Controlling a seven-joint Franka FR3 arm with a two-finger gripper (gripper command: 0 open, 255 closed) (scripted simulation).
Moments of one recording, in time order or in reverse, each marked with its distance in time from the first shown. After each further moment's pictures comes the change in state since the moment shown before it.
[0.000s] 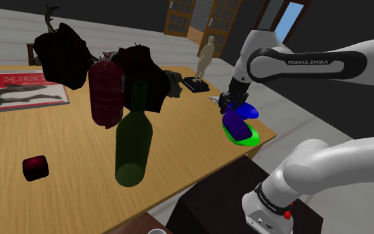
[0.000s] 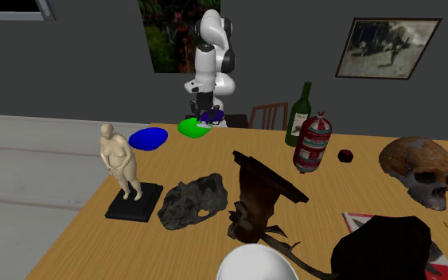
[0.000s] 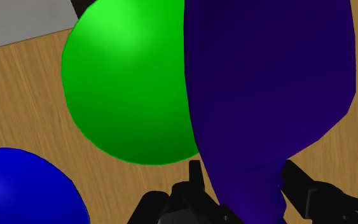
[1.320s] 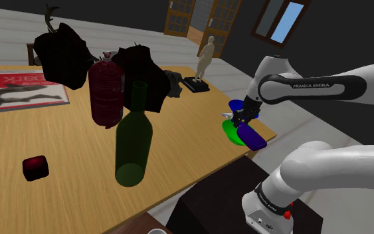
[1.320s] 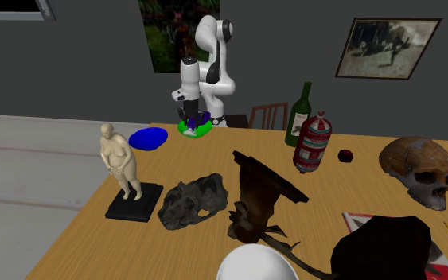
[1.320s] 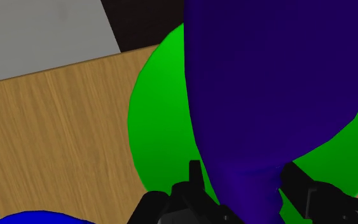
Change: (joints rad) arm -0.121 -0.110 -0.164 -0.234 -0.144 0.140 -0.152
